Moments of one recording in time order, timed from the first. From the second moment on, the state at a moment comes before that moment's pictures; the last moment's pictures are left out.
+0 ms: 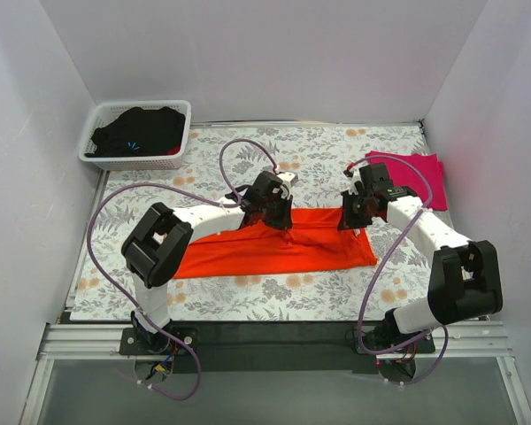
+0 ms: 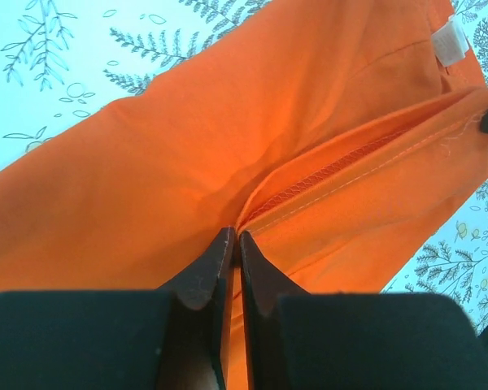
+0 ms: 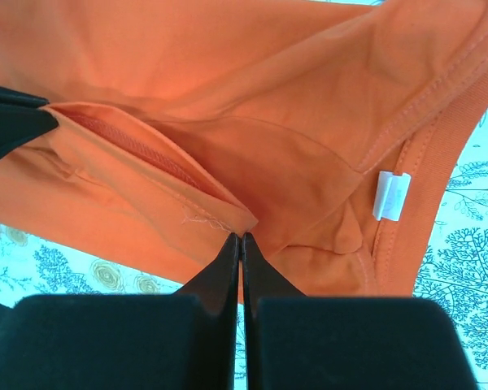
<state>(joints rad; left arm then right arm) -0.74 1.89 1.21 -0.10 0.19 -0.34 0.26 1.44 0.97 -0.58 -0.26 0.18</state>
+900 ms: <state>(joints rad) -0.32 1.69 0.97 -0.21 -0.12 -0.64 0.06 1.75 1.13 -0.41 -0.31 0.25</state>
